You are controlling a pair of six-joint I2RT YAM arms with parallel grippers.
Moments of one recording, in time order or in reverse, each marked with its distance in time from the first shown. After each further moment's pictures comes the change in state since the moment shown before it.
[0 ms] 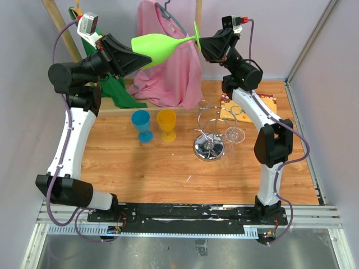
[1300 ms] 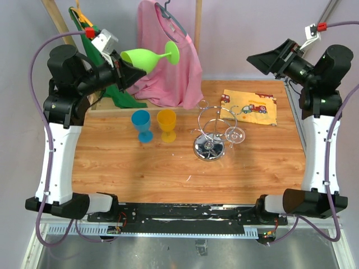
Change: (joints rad) left arm -0.076 -0.101 0.262 -1.254 -0.328 1.181; right arm -0.502 -0.644 -0.195 -1.589 -0.266 -1.294
